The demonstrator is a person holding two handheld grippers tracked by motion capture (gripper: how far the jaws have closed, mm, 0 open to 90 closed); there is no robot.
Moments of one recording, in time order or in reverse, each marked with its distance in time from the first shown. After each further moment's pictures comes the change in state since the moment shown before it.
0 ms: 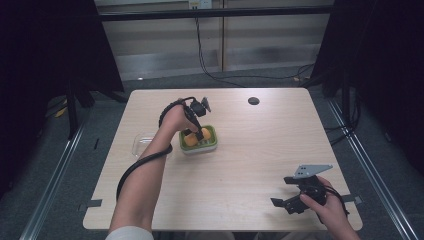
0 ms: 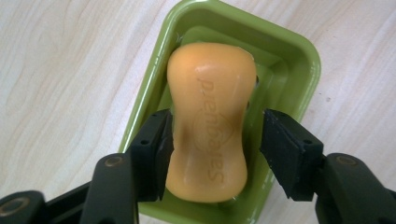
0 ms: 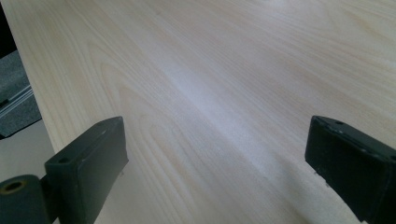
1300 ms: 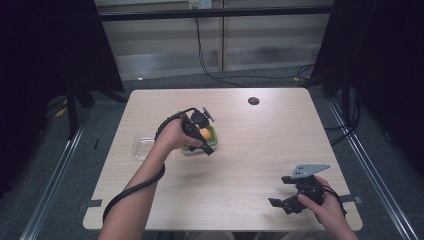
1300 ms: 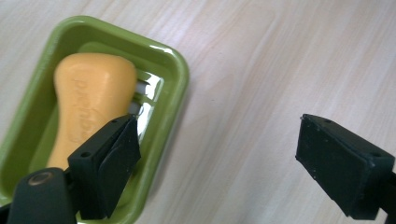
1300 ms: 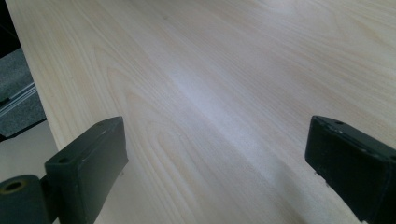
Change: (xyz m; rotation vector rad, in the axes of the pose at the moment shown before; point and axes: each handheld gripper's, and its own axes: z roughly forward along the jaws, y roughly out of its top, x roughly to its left) left arm -0.062 -0.025 -0.013 -0.169 -0.096 0.021; right arm 0.005 0.005 0.002 0.001 0.004 -0.021
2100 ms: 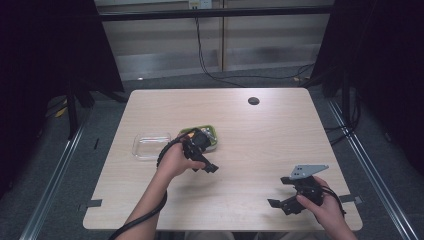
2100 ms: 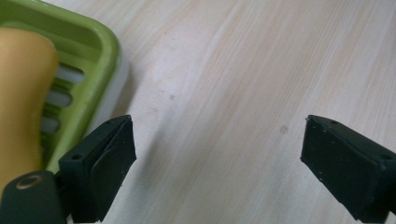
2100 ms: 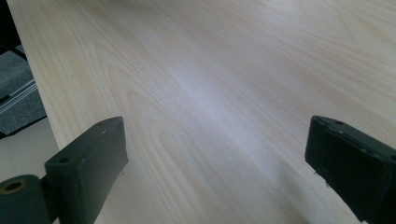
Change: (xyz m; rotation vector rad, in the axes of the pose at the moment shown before) left arm -0.041 -0.036 0.031 -0.107 0.029 0.034; right arm 0.002 0.000 0.002 0.008 0.004 -0.009
